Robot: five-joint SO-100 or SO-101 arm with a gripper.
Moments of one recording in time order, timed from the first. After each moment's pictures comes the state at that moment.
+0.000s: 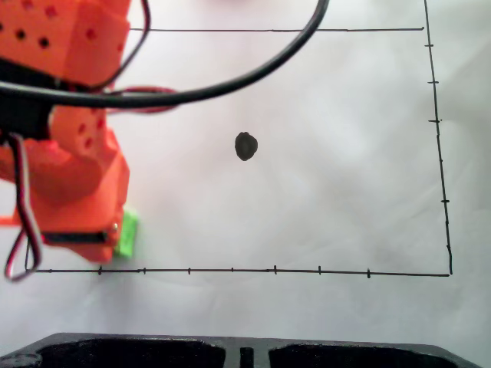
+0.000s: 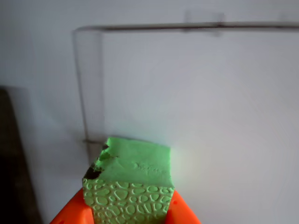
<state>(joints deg) 17.1 74.3 86.3 51.5 -6.5</state>
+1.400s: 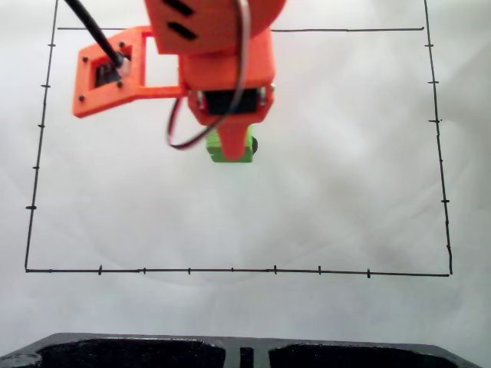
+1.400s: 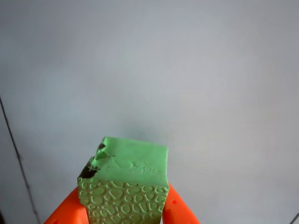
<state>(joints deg) -3.0 114.1 130.6 50.6 7.6</state>
